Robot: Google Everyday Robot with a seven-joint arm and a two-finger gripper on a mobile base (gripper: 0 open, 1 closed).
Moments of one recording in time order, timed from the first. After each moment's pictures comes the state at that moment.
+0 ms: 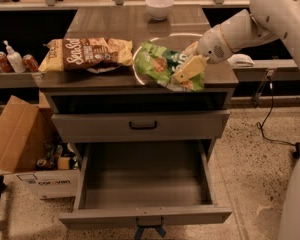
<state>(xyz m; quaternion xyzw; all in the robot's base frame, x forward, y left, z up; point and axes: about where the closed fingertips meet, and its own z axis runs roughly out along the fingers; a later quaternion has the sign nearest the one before) 0.666 -0.103 0.862 -0.55 0.72 0.26 0.33</state>
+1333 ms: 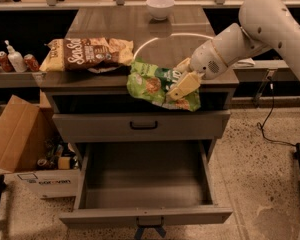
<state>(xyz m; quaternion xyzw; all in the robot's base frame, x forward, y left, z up) 0.607 -0.081 0.833 -0.58 0.71 0.29 0.26</state>
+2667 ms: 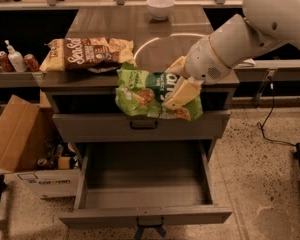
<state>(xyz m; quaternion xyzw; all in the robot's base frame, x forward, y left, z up) 0.539 -0.058 0.881 -0.66 0.66 0.20 0.30</state>
